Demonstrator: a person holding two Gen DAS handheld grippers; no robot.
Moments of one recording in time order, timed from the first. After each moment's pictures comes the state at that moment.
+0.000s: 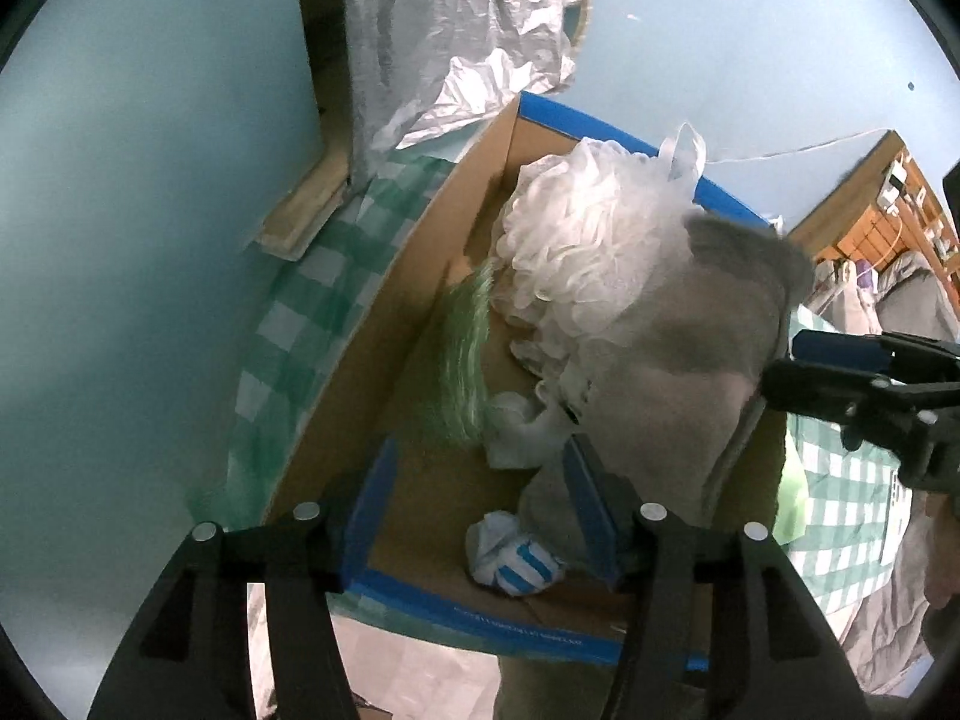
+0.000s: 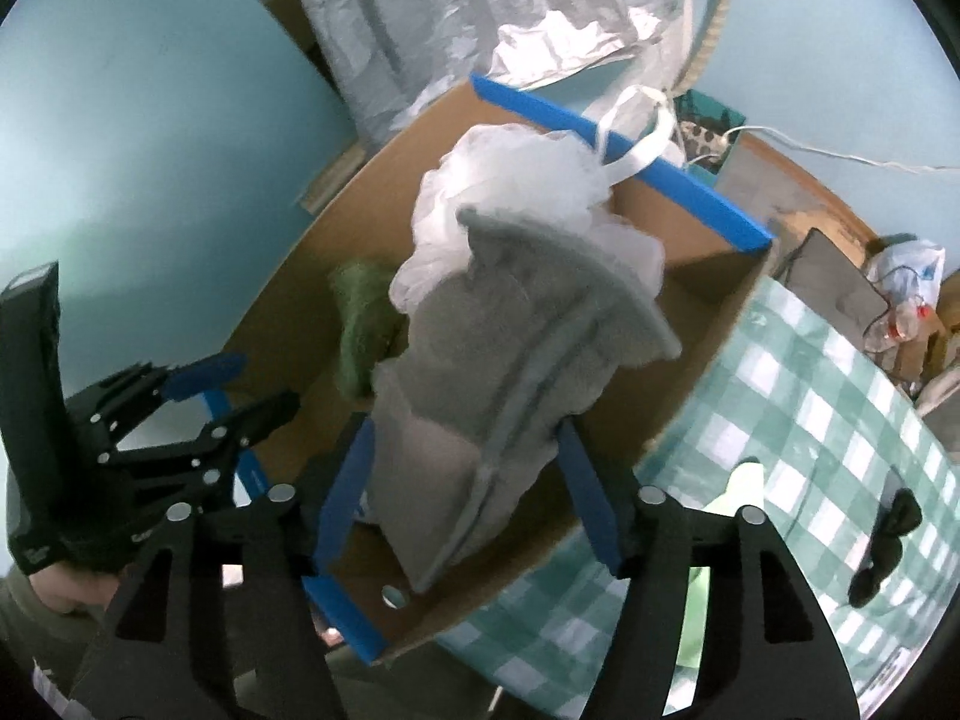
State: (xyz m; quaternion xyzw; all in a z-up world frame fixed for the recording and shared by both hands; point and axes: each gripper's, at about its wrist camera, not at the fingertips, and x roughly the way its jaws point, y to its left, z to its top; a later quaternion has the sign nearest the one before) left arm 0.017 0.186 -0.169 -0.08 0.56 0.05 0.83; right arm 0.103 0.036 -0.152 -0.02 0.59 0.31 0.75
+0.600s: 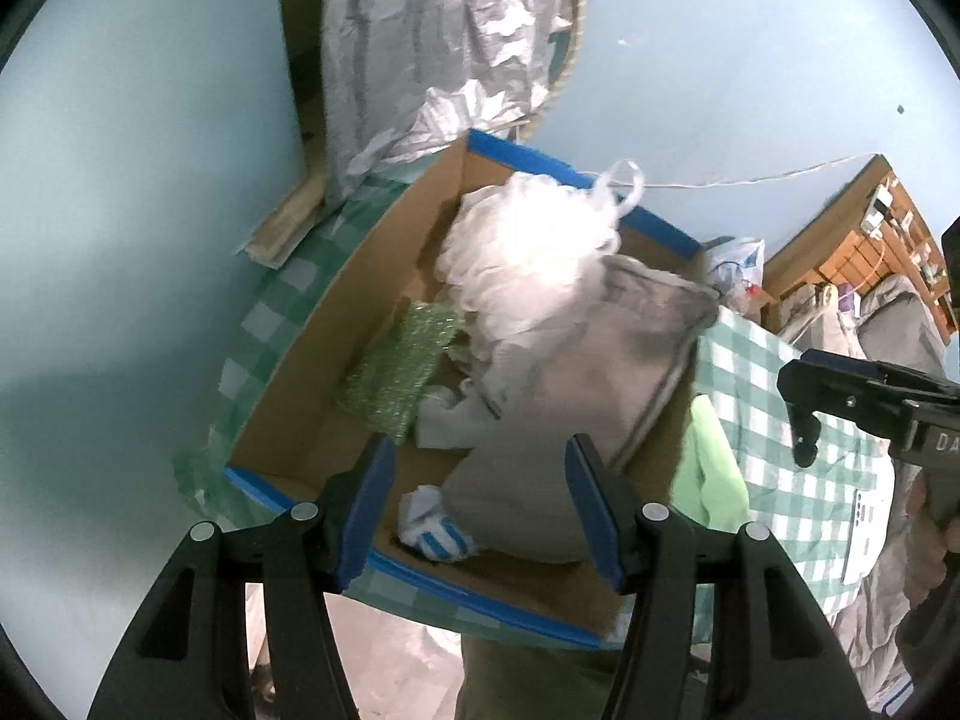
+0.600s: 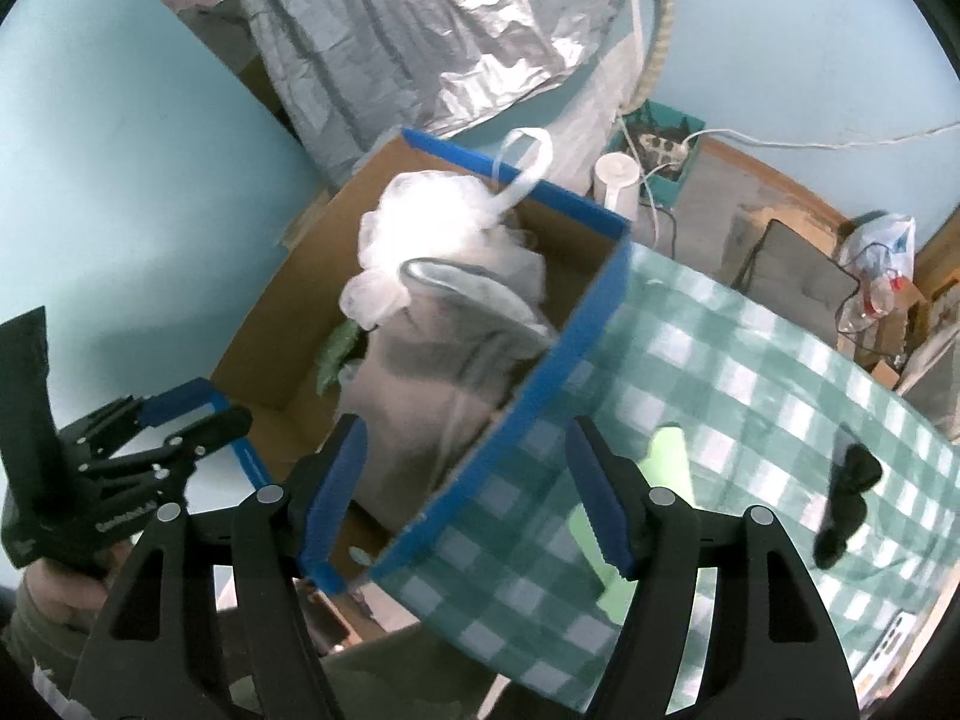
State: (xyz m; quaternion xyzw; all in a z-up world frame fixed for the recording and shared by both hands) left arm 0.000 0.144 -0.132 -0.09 0.54 0.05 0.84; right arm 0.093 -0.042 -0.122 0.01 0.57 0.28 0.77
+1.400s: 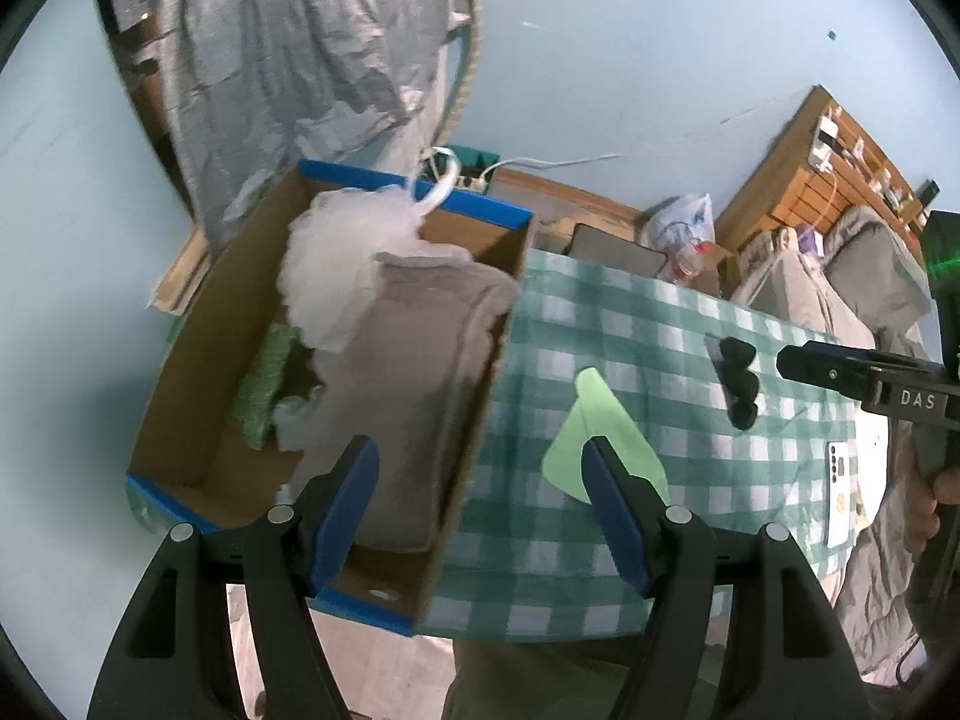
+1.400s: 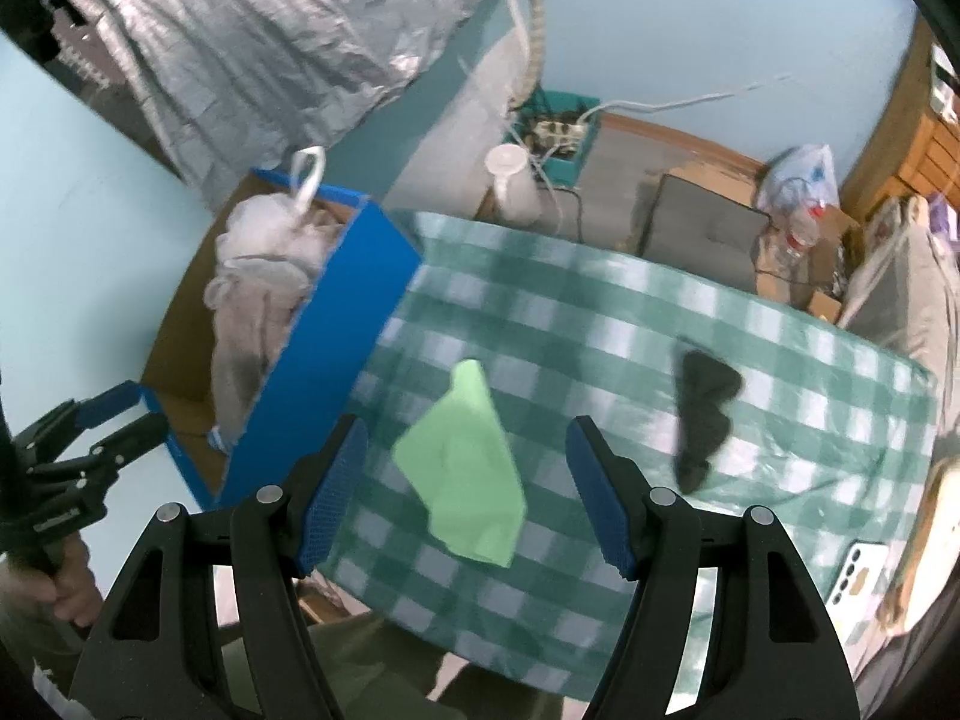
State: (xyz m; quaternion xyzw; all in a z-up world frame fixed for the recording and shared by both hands) left arm 0.006 0.021 -0.115 -0.03 0.54 0.00 0.84; right arm 0.087 -0.199 -0.131 0.06 0.58 0.20 0.79
